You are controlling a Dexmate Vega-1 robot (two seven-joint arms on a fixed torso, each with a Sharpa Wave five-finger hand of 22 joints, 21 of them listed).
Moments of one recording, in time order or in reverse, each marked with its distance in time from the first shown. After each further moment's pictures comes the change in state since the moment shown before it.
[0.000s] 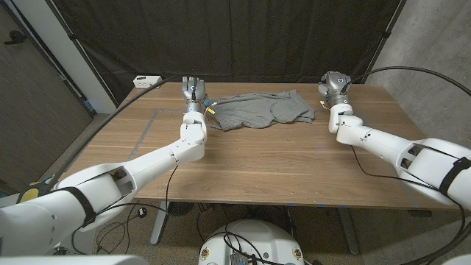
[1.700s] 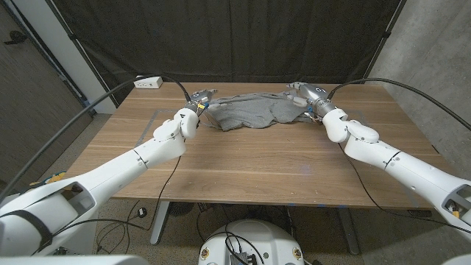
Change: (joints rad) left arm 0.152 0.197 -0.195 -0.366 -0.244 -0.249 -0.370; left_hand -0.426 -0.133 -0.192 0.154 -0.008 -0.379 0.088 0.001 -0.093 -0.216 0.090 -0.035 -0.003 -0.246 0.130 -0.018 0.006 -0.236 0.071 -0.117 -0.007; right arm -0.339 -0.169 0.300 -0.573 -0.086 0.191 0.417; right_hand -0.368 -0.001 -0.091 0.165 0.001 -0.378 -0.018 -0.003 -0.005 -0.255 0.015 -0.007 -0.016 -0.249 0.004 -0.041 -0.035 -0.203 -0.004 -0.040 -0.007
